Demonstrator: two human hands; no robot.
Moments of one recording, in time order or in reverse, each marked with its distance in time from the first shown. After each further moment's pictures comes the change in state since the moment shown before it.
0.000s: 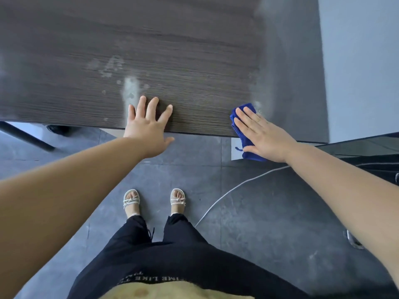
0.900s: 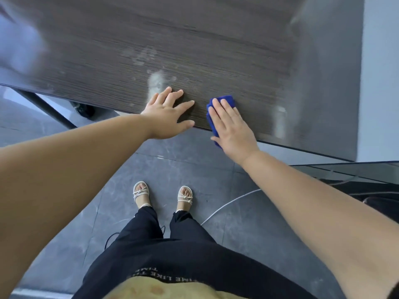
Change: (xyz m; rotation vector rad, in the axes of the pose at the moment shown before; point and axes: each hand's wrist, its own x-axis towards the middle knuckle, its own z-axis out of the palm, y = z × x) left_hand -0.003 -0.015 -0.016 -0.250 -0.070 0.020; right_hand 0.091 -0.088 0.001 -0.007 0.310 0.055
